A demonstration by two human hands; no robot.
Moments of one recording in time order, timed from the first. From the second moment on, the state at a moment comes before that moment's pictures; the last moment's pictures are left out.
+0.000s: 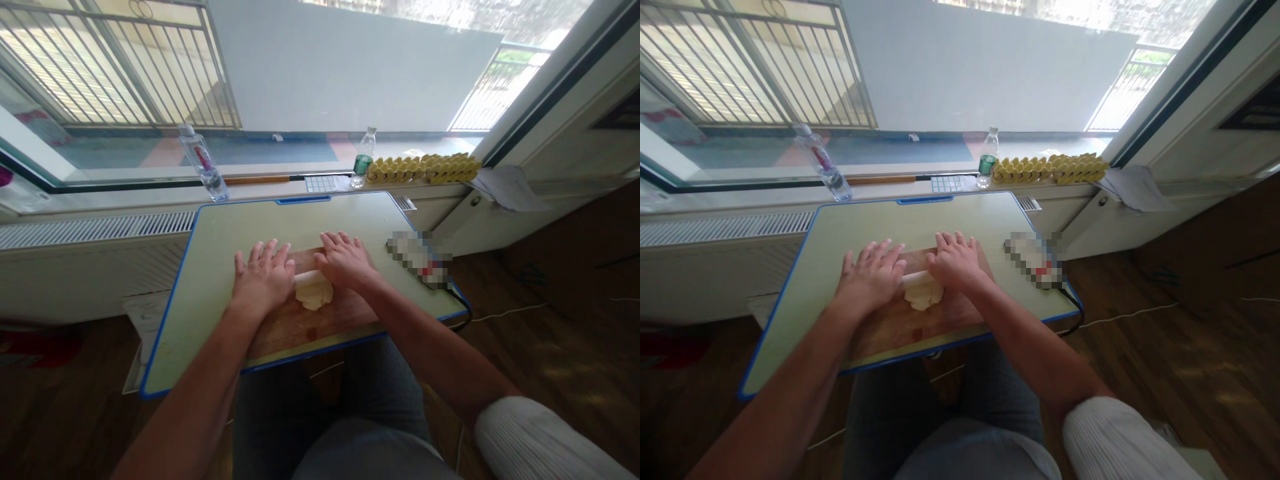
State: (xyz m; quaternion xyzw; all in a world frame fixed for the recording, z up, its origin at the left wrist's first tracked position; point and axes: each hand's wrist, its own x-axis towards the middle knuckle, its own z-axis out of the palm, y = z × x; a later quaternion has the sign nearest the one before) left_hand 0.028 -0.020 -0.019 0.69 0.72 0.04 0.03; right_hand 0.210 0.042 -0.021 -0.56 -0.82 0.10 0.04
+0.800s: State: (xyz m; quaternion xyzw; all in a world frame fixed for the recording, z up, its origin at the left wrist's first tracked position) left_hand 0.046 -0.082 -0.029 0.71 0.70 0.09 0.01; right_hand 0.232 -0.014 -0.014 -0.53 -0.84 0.08 0.05
